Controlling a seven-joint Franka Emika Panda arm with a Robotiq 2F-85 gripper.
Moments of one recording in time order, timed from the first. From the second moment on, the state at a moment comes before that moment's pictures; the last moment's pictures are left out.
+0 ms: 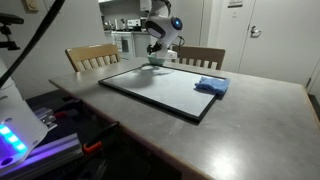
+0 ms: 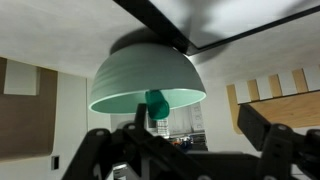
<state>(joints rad) -0.09 0.85 0.21 -1.55 1.33 2.47 -2.04</state>
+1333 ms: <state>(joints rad) -0.07 0.89 0.20 -1.50 1.33 2.47 -2.04</state>
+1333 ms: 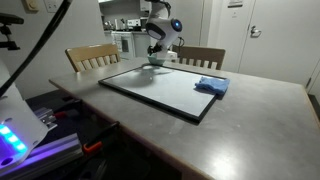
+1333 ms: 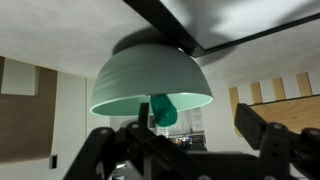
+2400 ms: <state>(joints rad) -0.06 0.98 0.19 -1.37 1.33 2.47 -2.04</state>
